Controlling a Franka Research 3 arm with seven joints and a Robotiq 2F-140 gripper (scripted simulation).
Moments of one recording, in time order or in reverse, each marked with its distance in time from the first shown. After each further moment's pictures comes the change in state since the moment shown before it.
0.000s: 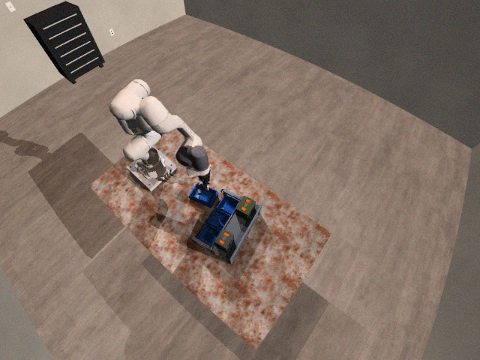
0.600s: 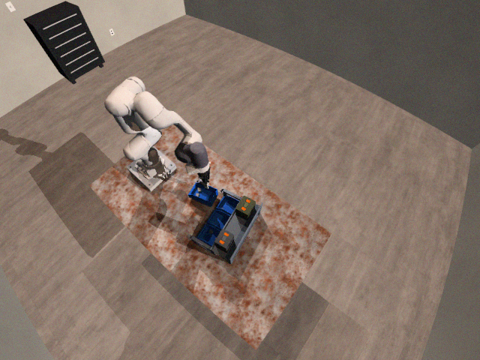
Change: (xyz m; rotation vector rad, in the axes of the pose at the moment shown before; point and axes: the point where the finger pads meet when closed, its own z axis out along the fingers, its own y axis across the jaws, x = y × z) arm -0.003 0.000 -0.028 0.004 -0.014 0.006
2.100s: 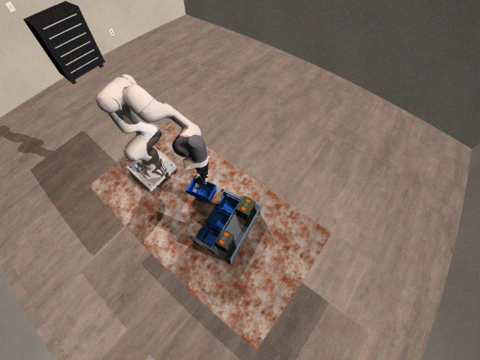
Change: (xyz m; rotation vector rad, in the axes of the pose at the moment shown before) arm 0.005 -0.001 -0.054 0.000 0.019 -0.005
